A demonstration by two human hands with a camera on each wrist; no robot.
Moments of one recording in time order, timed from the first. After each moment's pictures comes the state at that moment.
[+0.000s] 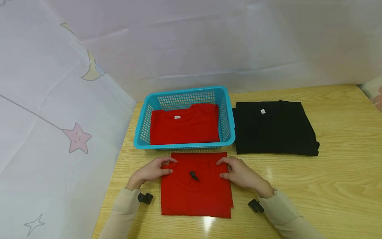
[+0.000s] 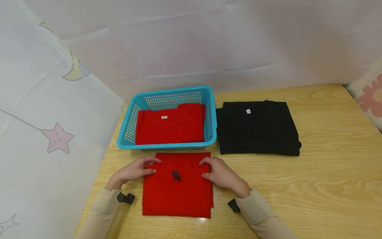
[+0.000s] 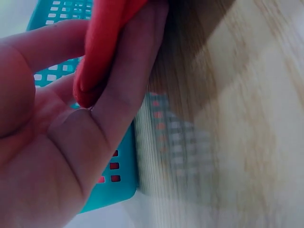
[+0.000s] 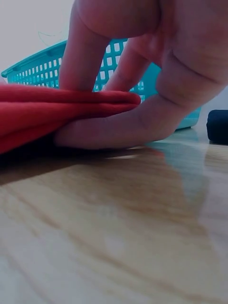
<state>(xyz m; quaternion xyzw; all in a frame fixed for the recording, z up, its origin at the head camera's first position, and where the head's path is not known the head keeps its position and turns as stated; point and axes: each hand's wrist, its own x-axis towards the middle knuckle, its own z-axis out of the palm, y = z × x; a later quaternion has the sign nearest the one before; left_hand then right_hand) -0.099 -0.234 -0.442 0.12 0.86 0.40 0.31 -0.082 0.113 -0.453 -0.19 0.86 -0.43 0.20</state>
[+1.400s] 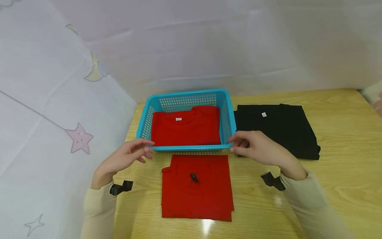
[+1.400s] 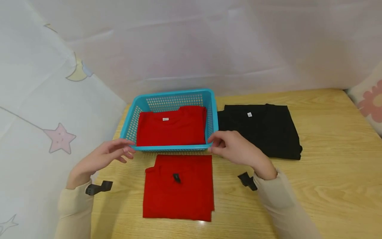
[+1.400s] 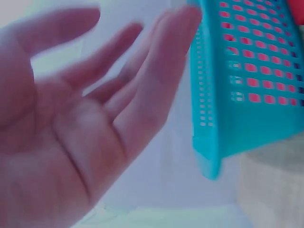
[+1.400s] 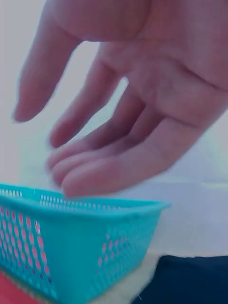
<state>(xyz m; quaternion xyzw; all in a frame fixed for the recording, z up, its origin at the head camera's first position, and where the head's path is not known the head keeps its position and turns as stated) -0.105 -0.274 -0.337 0.17 0.84 0.46 0.23 -0.117 0.153 -0.346 -0.27 0.87 -0.39 0.14</state>
